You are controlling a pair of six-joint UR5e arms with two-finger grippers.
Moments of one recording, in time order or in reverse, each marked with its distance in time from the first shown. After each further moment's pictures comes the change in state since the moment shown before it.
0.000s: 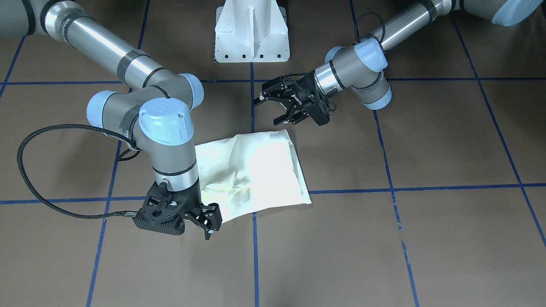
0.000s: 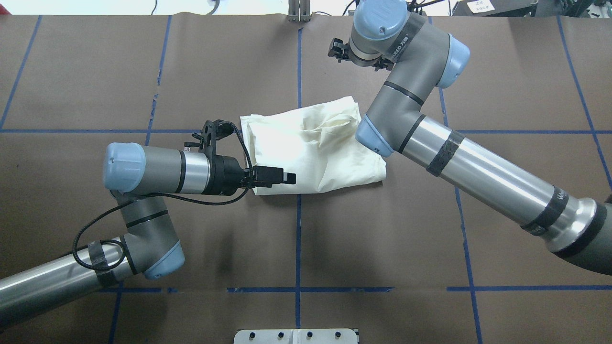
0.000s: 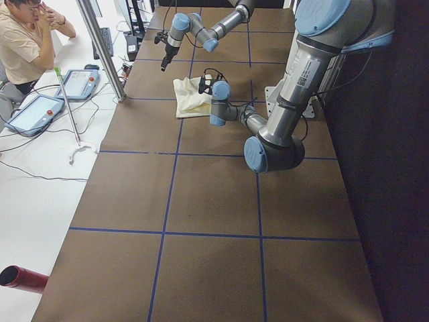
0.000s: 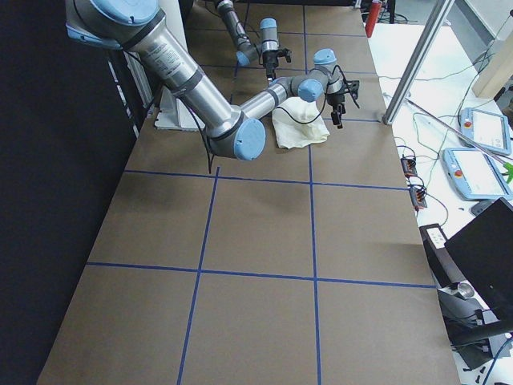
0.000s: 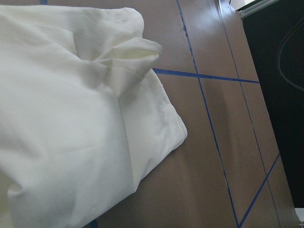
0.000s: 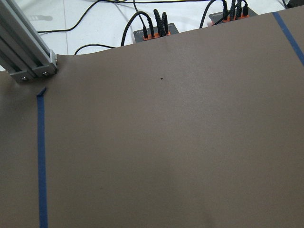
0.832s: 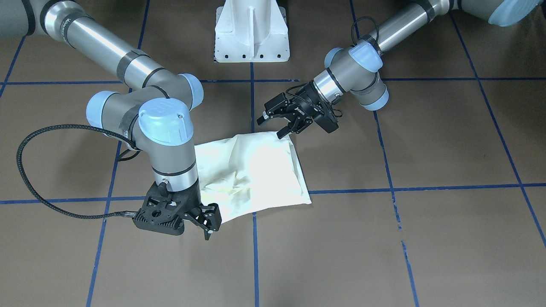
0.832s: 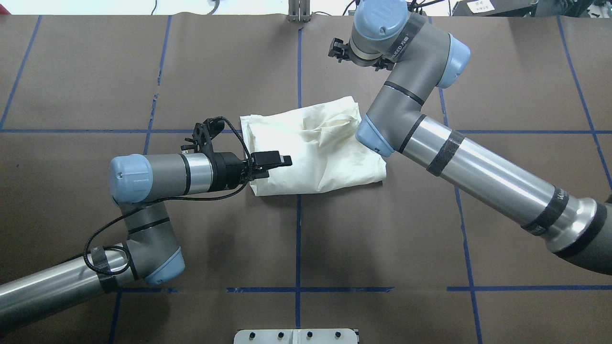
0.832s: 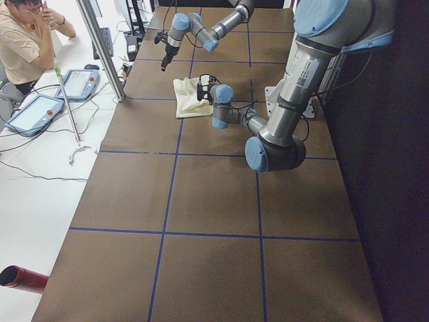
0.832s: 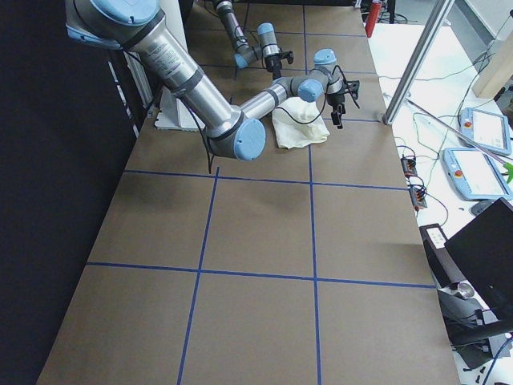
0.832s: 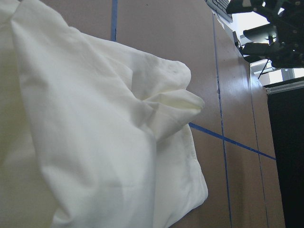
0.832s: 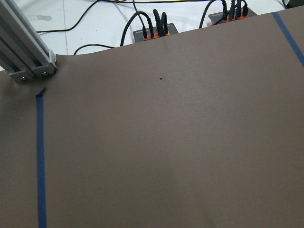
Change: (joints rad) left arm 0.016 0.003 0.043 -0.001 0.164 -0.144; right arm 0.001 -0.001 0.000 0.000 0.001 -0.002
